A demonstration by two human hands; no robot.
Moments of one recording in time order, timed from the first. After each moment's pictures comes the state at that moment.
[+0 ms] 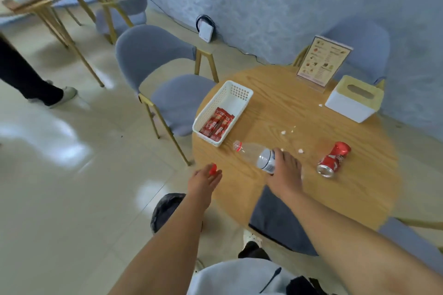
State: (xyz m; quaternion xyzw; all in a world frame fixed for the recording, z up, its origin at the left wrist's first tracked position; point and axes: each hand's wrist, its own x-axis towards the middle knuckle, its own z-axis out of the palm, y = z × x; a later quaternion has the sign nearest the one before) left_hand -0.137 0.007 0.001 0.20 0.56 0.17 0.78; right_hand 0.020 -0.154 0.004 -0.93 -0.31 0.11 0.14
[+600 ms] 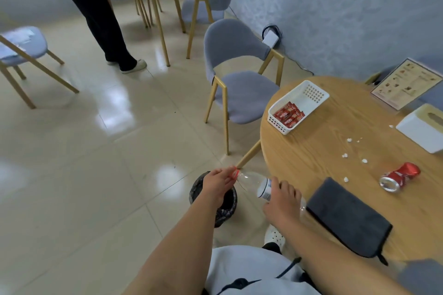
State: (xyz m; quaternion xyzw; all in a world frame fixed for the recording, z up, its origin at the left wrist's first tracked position) left_hand -0.354 0.016 -0.012 0.18 0.50 0.25 0.81; right_hand -0.223 -0.120 -0.008 -0.90 -0.41 0.14 -0.04
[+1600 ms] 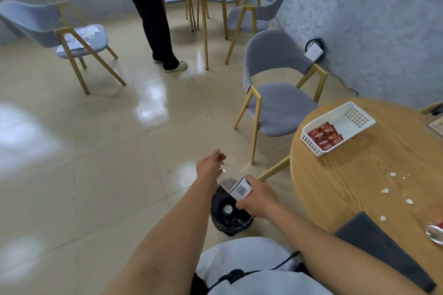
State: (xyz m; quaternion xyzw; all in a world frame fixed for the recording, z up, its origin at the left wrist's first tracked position) left_hand -0.402 0.093 0.013 0.22 0.63 0.33 0.67; right_hand -0.276 -0.020 0.027 -0.76 -0.48 0.43 0.10
